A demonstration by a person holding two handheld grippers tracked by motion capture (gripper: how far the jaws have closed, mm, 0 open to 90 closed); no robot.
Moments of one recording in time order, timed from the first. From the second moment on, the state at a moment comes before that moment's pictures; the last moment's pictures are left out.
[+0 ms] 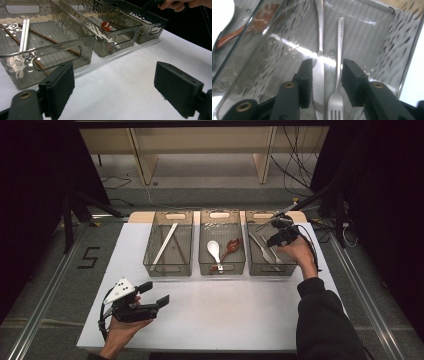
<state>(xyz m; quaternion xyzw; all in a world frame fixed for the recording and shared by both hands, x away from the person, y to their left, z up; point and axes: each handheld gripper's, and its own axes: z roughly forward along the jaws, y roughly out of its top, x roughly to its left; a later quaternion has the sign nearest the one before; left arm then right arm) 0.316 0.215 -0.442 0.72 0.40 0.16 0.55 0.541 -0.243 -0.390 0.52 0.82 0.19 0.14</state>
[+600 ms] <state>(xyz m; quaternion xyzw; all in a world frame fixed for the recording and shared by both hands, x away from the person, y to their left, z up) 0.317 0.215 -0.443 0.72 0.40 0.16 0.55 0.514 -0.235 -0.376 0.50 0.80 0.28 0.15</state>
